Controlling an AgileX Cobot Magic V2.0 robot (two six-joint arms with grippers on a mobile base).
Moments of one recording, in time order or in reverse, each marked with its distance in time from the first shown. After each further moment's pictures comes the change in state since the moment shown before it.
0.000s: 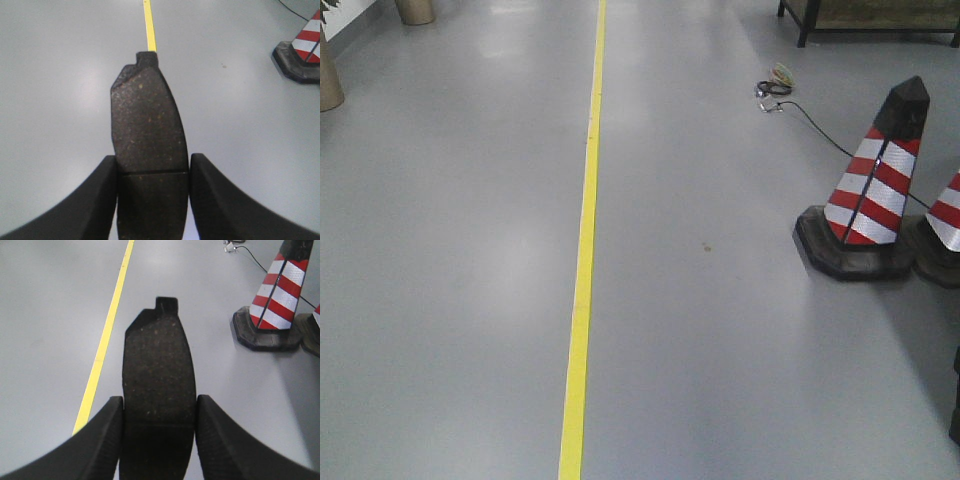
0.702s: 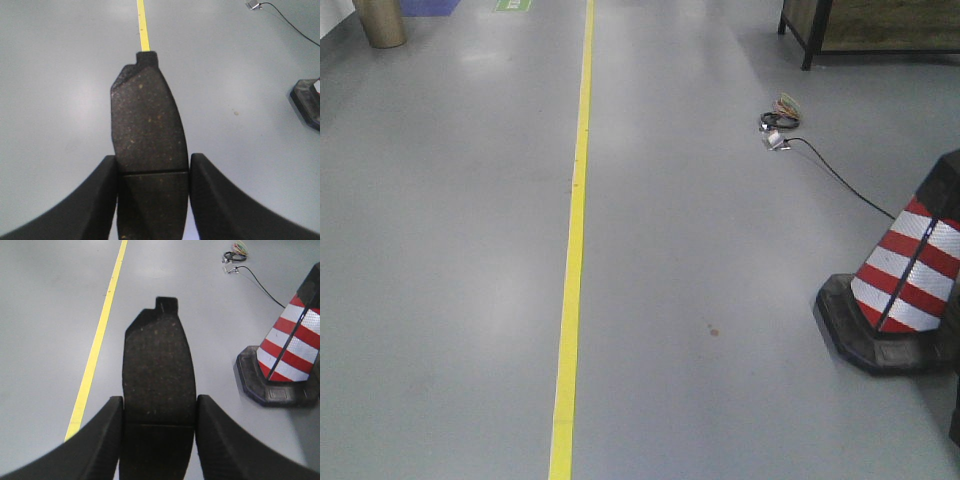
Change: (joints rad) left arm 0.000 0.000 0.000 0.000 0.000 0.000; right arm 0.000 0.000 0.000 0.000 0.002 0.000
